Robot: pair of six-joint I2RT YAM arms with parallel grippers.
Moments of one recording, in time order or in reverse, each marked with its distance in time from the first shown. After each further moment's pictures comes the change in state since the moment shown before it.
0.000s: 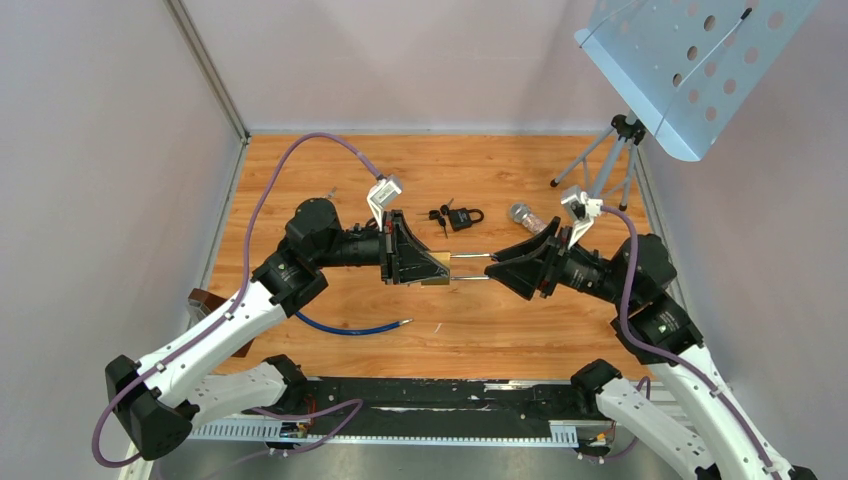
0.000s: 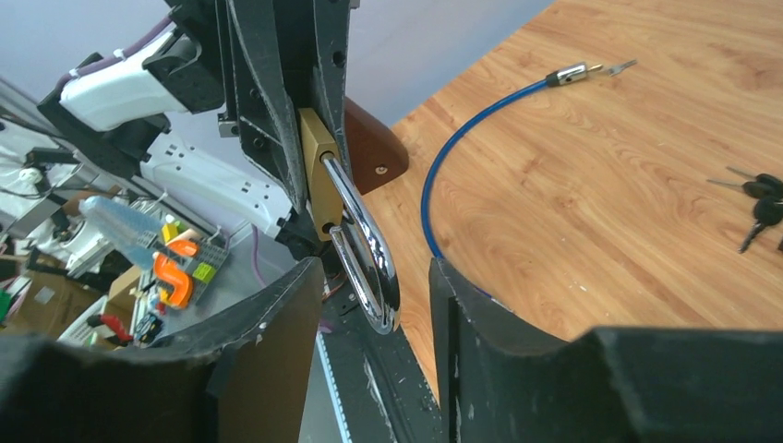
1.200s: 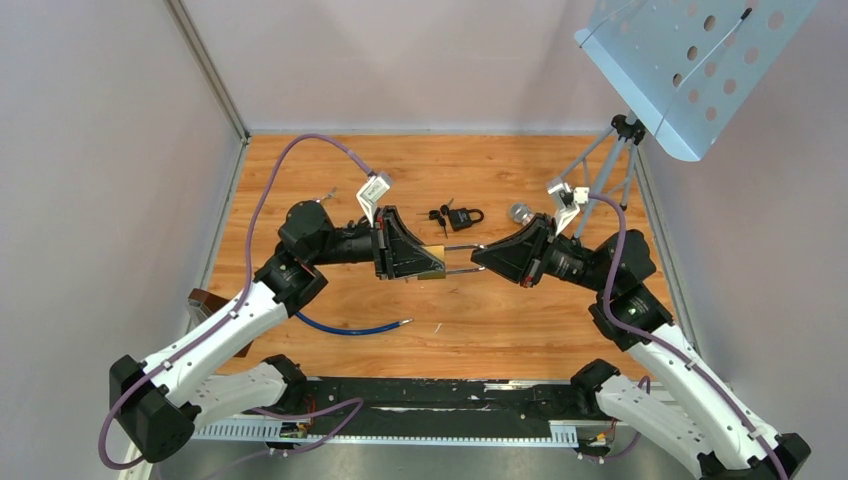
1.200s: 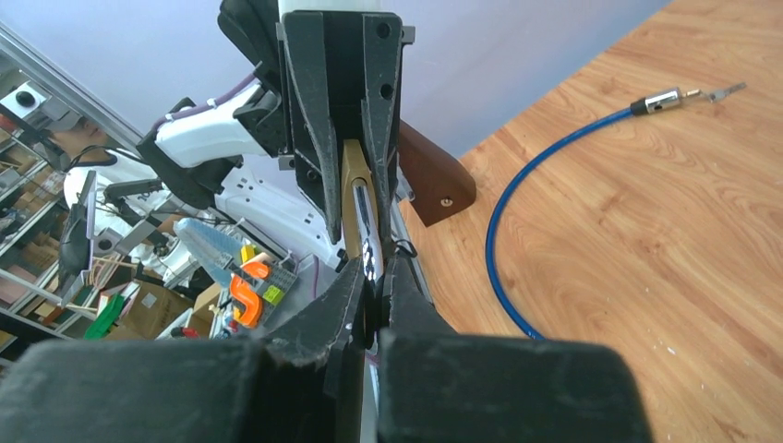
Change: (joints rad) left arm 0.032 0.021 -0.076 0.185 0.052 -0.080; right arm 0.037 0.105 -0.116 0.361 -0.091 0.224
